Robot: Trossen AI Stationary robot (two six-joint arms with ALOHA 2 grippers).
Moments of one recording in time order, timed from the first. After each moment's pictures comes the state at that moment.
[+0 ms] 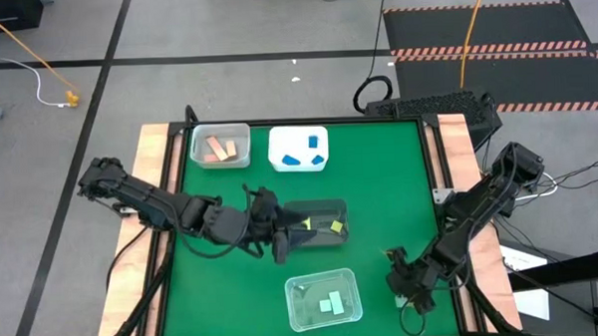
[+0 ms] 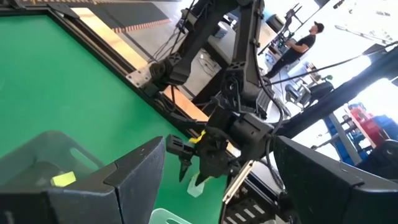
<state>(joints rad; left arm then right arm) -0.41 1.49 1.38 -0.14 -0.48 -0.84 0.84 1.38 0.70 -0.42 0.00 0.58</state>
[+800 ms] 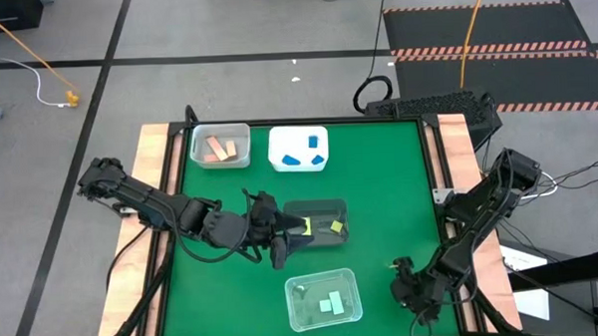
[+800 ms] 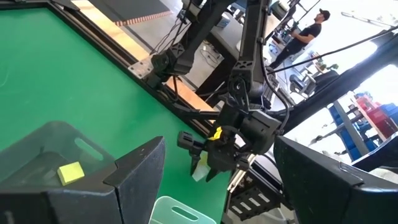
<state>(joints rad) -0.43 1.49 1.38 -0.18 -0.48 -0.83 0.96 1.46 0.70 -0.33 0.05 0.80</state>
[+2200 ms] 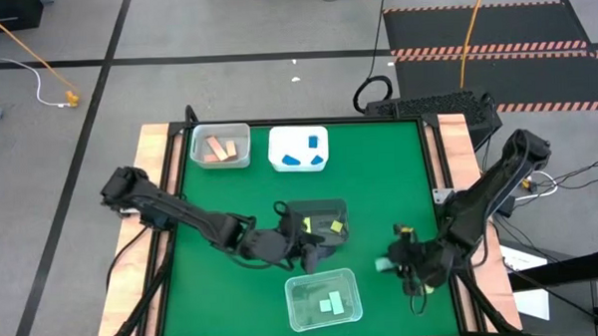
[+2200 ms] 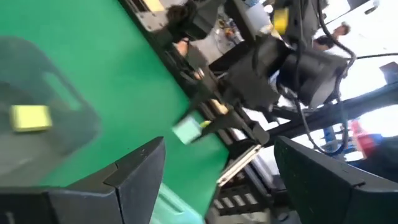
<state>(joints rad) -0.40 1.71 1.39 -0.05 -0.43 -1.11 0.82 1.16 0.70 -0.46 0.41 0.78</state>
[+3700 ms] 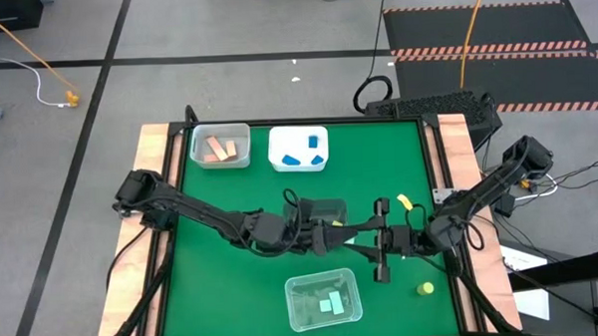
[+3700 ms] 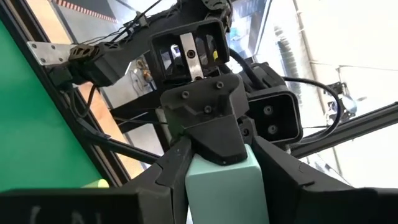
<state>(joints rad) -0.34 1.81 1.38 0.53 -0.37 -1.13 0.62 1.23 0.70 0.74 0.68 -0.19</state>
